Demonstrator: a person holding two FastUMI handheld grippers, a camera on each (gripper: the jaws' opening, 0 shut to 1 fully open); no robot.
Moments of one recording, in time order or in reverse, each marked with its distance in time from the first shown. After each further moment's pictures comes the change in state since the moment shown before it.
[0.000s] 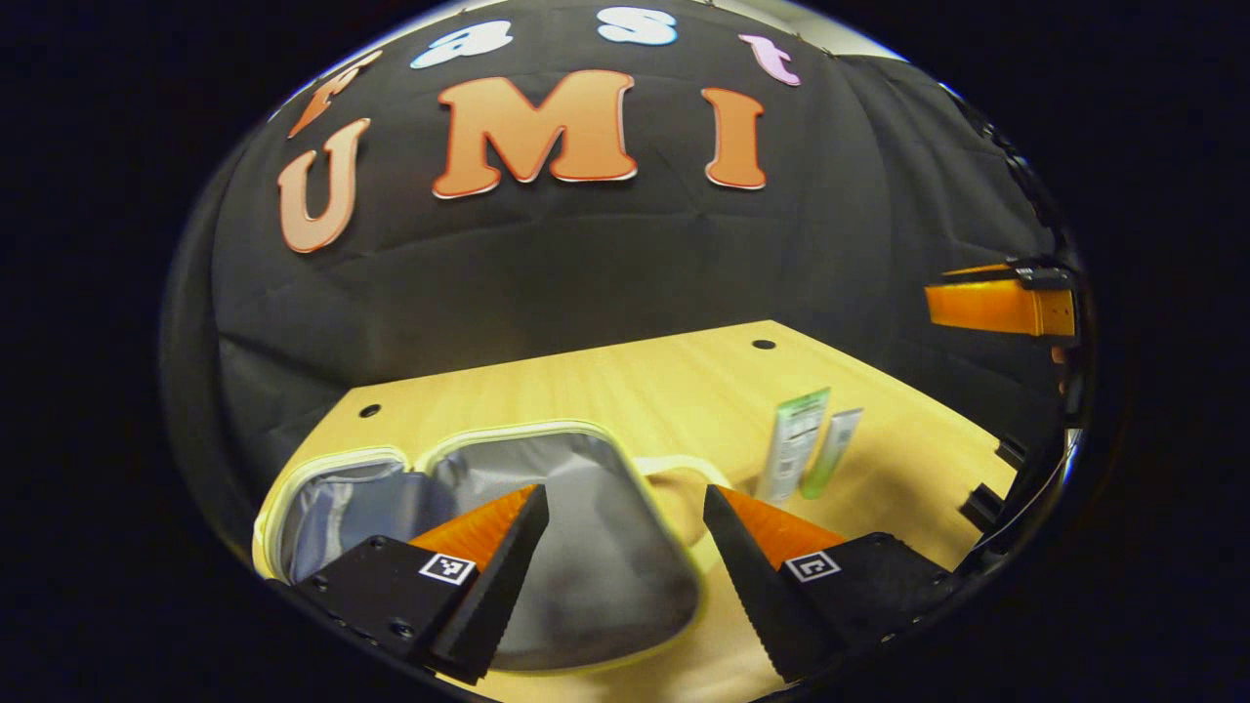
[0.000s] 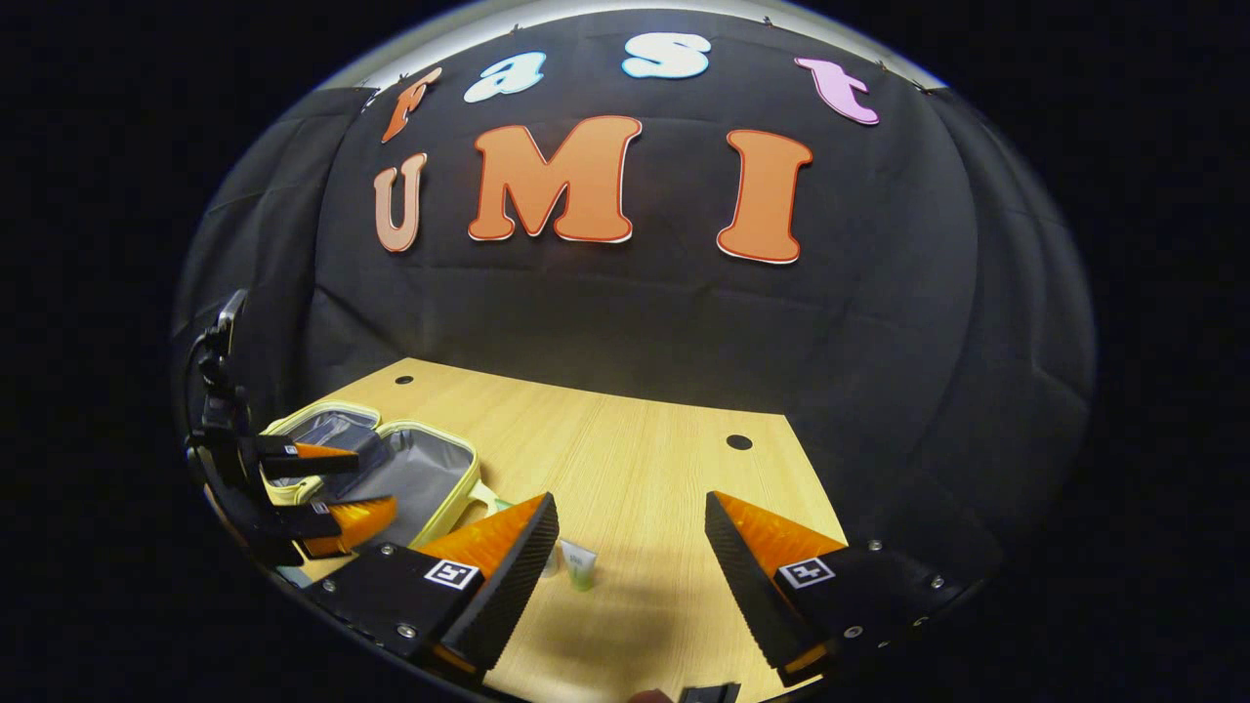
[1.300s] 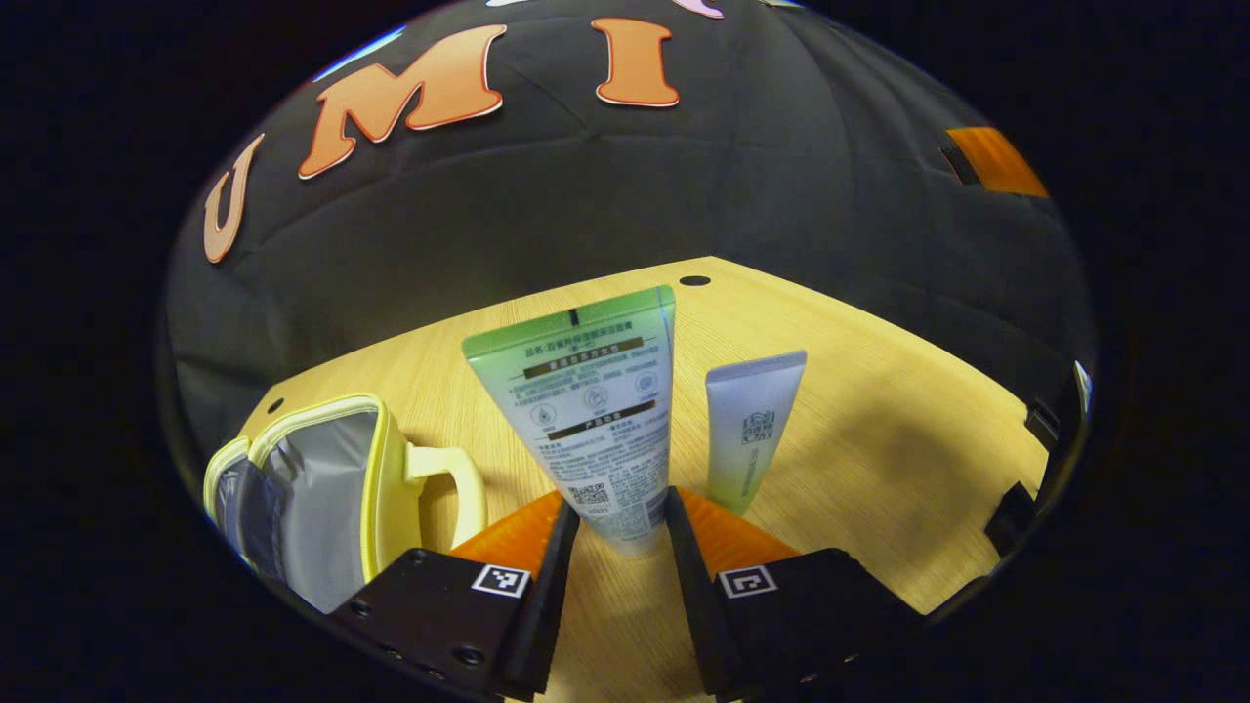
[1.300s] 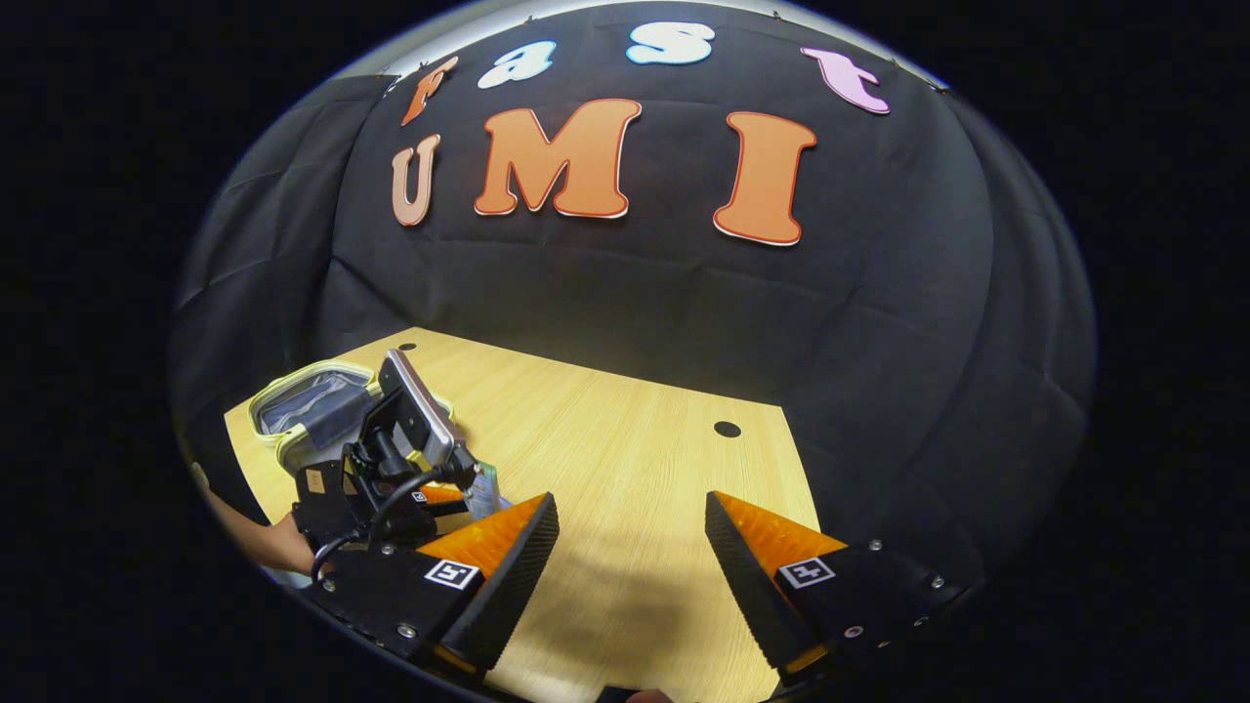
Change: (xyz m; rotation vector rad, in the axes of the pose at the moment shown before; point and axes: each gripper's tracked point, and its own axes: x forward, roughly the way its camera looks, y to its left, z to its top) left arm 0.125 -0.130 -0.047 0.064 0.123 -0.061; right arm 0.007 -0.049 -0.034 -0.069 0.031 0.053
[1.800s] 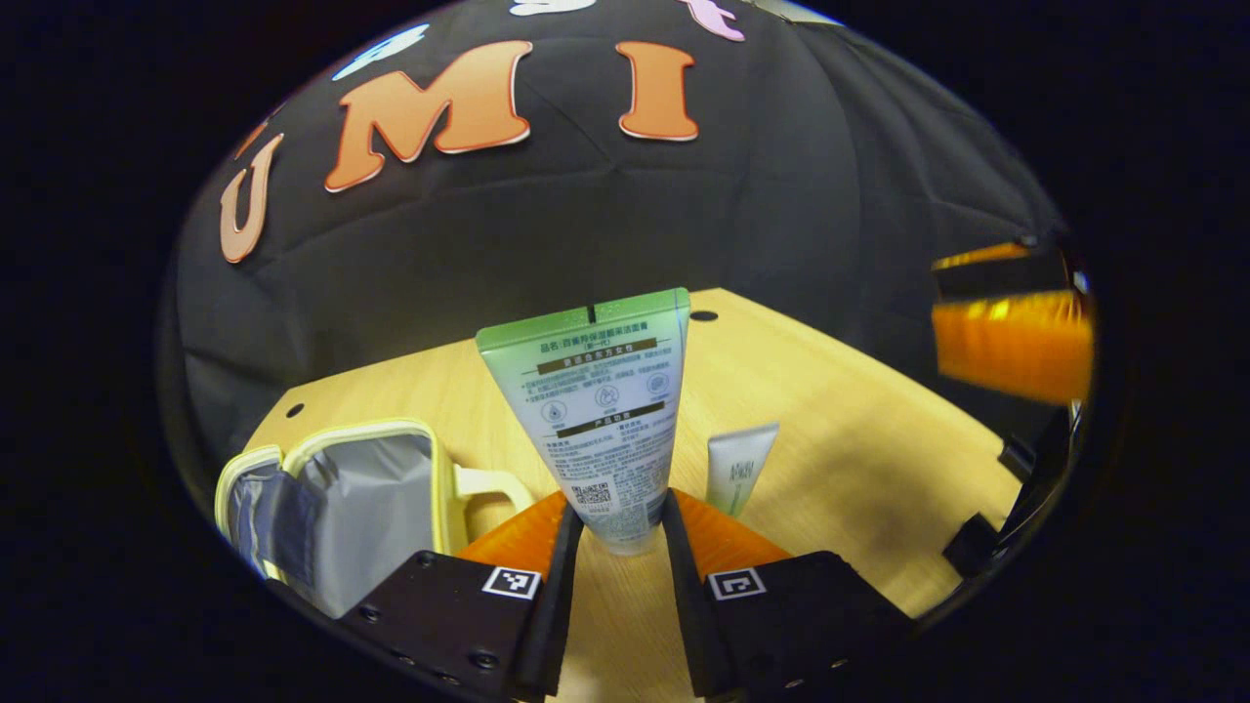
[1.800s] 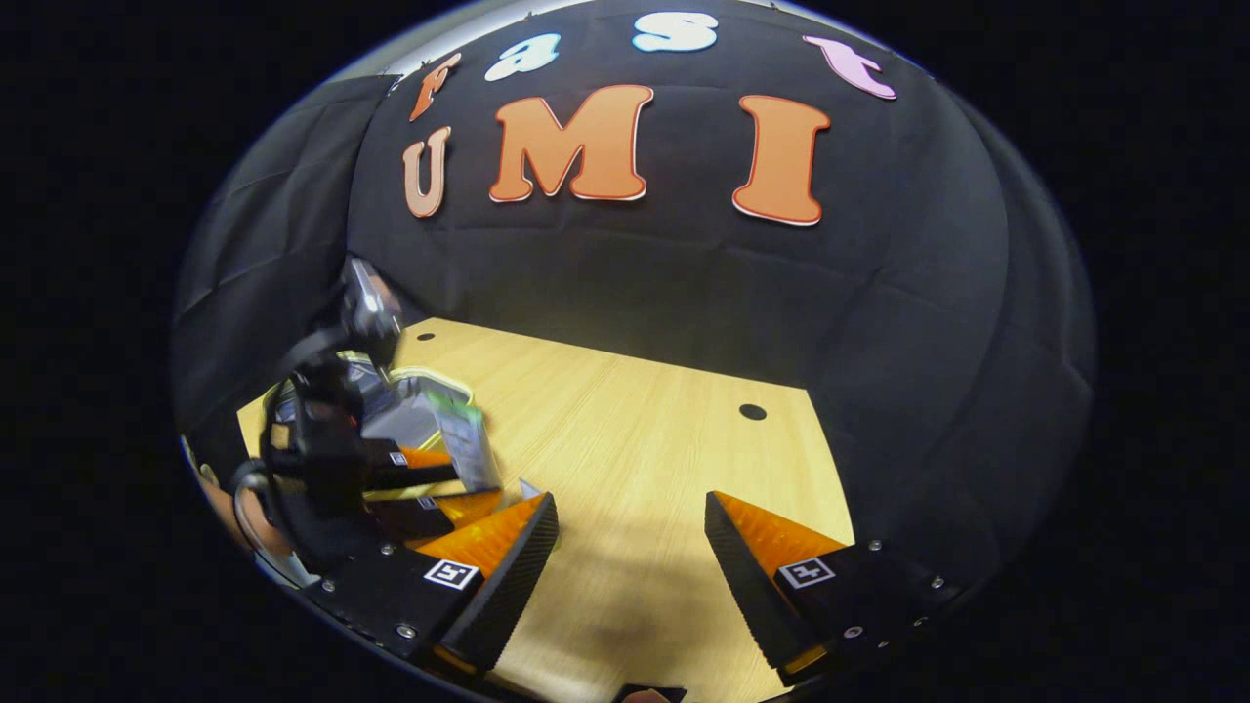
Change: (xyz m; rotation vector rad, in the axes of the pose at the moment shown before) left arm -0.064 0.022 0.055 -0.057 -0.081 0.044; right arm 0.006 0.023 -0.021 0.019 0.046 0.079
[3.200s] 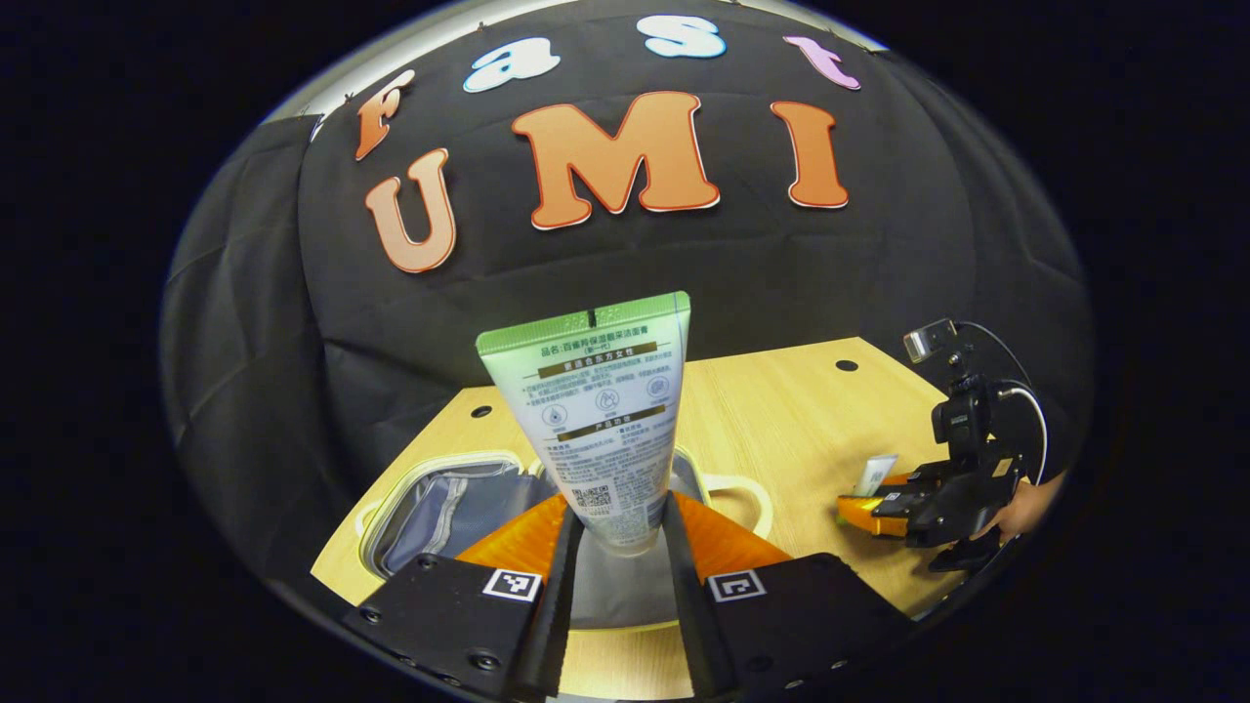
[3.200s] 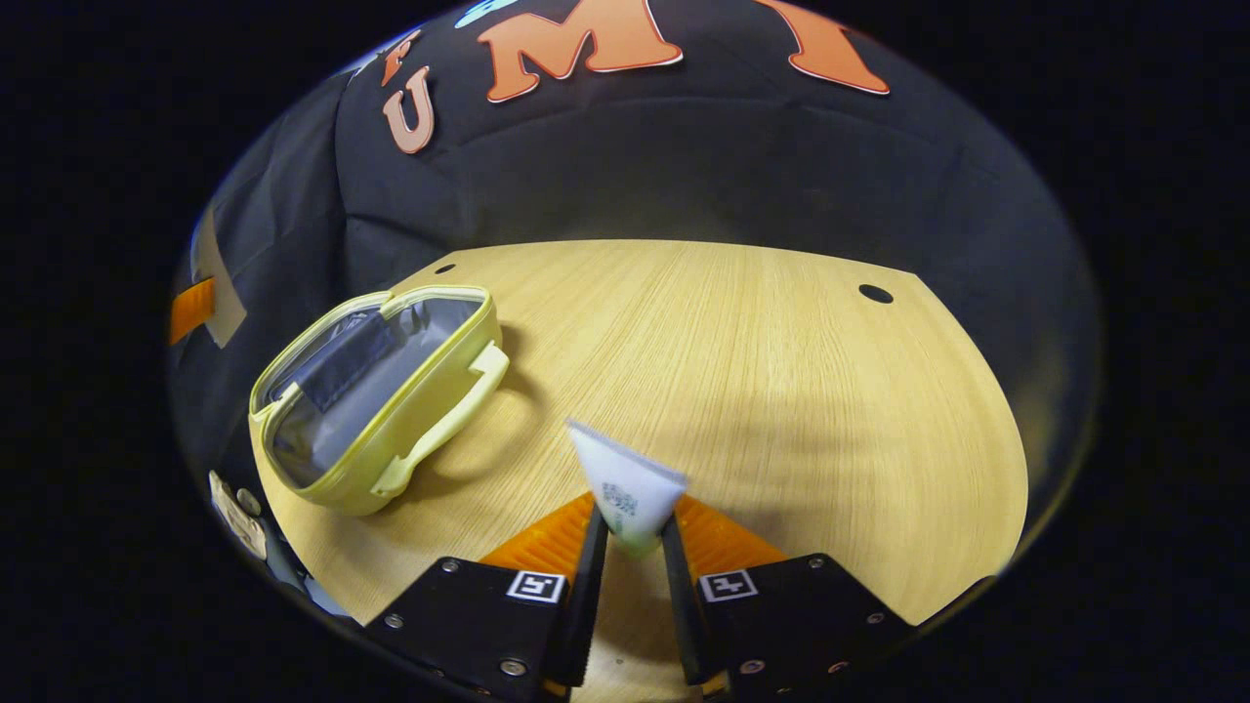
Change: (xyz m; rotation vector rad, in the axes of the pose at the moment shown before) left arm -0.159 0.164 0.030 -0.075 0.002 0.369; right arm 0.126 0.089 -0.101 0.142 0.268 0.136
